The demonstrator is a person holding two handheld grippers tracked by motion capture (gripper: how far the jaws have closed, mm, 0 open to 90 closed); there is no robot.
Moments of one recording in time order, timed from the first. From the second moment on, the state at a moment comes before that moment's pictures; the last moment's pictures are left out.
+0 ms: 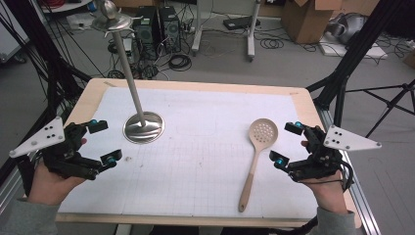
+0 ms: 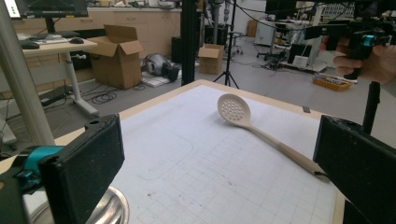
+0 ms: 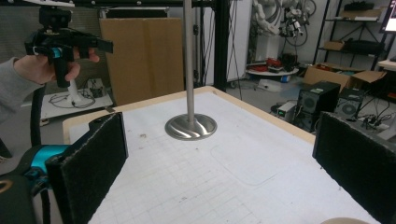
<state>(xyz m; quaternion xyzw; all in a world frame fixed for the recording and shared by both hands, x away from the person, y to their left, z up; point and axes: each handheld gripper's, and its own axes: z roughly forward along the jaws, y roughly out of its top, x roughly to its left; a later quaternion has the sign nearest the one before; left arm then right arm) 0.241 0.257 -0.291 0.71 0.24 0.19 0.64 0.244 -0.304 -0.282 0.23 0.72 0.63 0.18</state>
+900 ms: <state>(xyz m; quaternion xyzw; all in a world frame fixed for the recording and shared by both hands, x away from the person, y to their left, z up) 0.242 0.262 -0.293 0.71 0.25 0.18 0.64 0.252 -0.306 -0.294 0.23 0.73 0.62 0.15</state>
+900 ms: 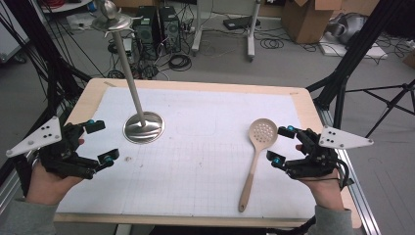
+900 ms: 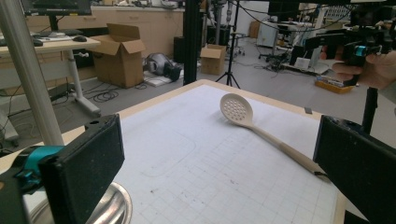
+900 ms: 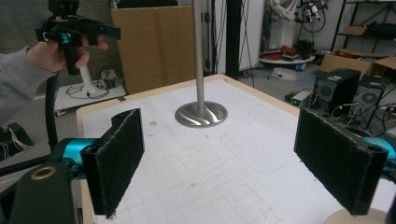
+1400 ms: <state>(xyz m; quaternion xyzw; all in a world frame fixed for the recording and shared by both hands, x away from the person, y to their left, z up) 0.241 0.262 -0.296 0.71 0.25 0.18 0.63 0.263 -0.308 -0.313 0.24 0.75 0.60 0.13</state>
